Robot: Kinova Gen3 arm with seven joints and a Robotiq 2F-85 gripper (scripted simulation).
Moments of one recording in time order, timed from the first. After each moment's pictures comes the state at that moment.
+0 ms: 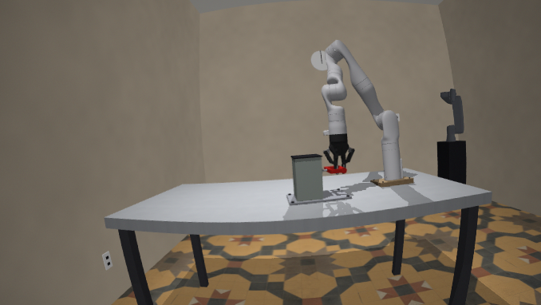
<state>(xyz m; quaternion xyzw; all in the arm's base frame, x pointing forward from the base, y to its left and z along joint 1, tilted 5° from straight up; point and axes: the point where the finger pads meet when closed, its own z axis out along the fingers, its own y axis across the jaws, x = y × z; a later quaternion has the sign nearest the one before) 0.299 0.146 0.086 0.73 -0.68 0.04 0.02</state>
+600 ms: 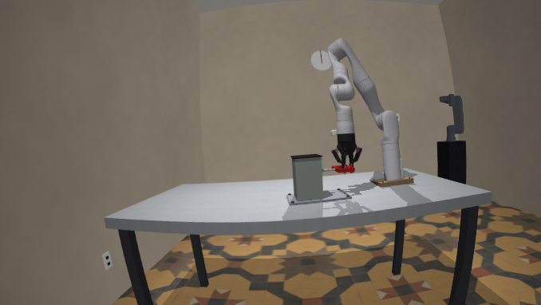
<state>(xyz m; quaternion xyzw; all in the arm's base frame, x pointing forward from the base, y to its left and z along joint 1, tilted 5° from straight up) 0.264 0.143 0.085 0.73 -0.68 0.04 0.02</state>
